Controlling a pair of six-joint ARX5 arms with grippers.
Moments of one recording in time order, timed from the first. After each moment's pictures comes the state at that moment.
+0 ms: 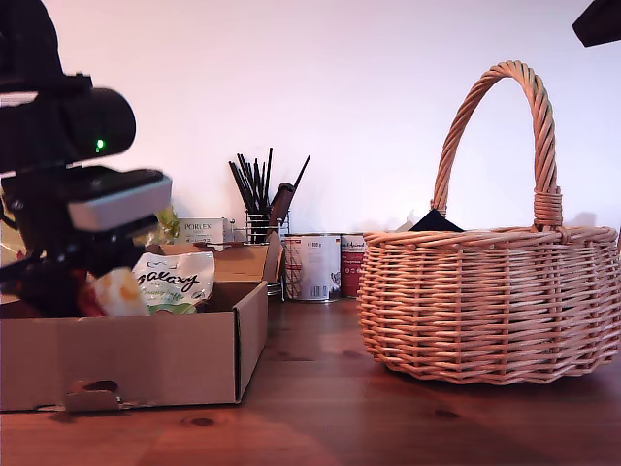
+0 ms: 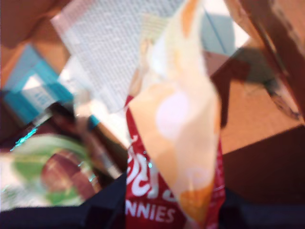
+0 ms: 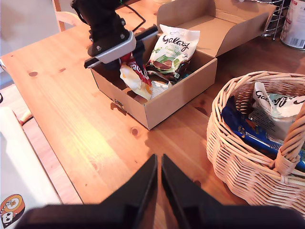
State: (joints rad) left arm -0.32 1.70 1.05 -0.55 0.08 1.72; right arm 0.52 0.44 0.56 -0.59 -0.35 -0.11
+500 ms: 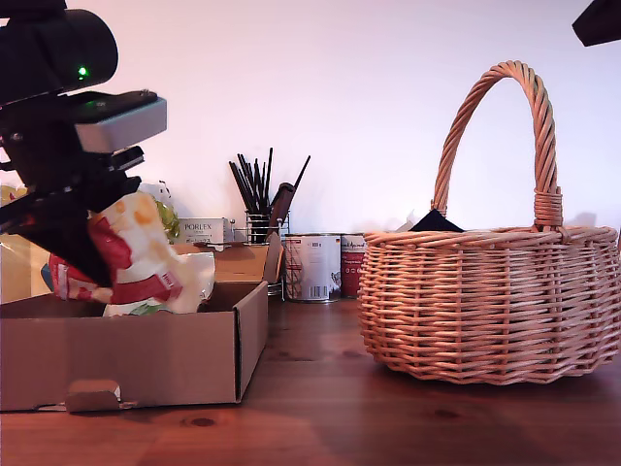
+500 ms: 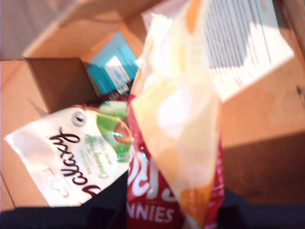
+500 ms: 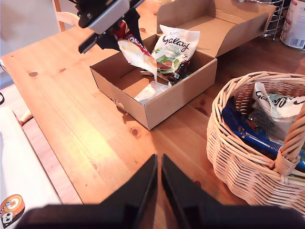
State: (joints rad) left arm -0.33 1.56 1.05 -0.53 0.11 1.57; right arm 0.52 0.44 0.56 -0.59 -0.35 -0.11
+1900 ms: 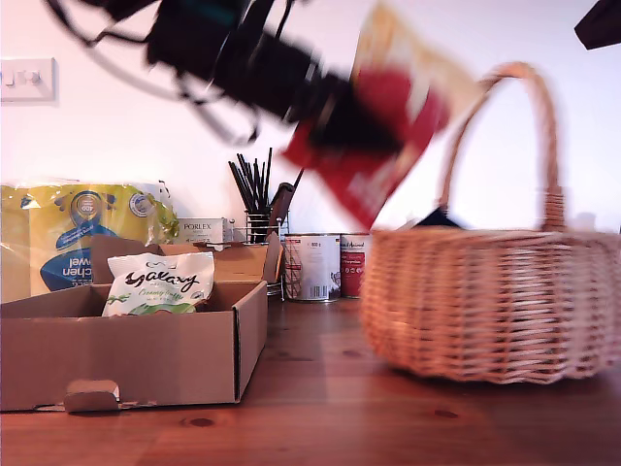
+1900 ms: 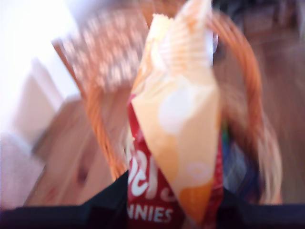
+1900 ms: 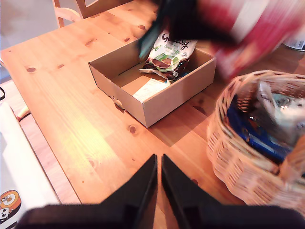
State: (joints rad) left arm -0.68 1.71 1.25 0.10 0.60 0.53; right arm 0.52 0.44 0.56 -0.60 -0.35 -0.13
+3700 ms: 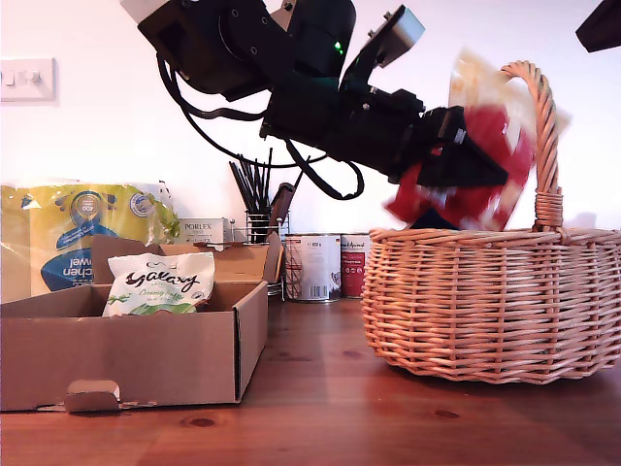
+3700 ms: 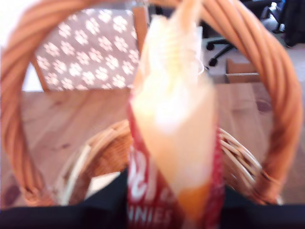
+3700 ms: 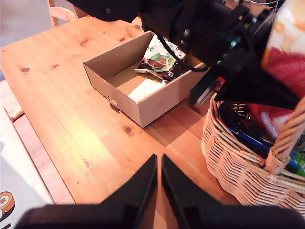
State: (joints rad) left arm -0.79 1.99 1.35 0.32 0.54 0.29; right arm 0.52 0.44 0.56 -0.60 -0.33 -0.13
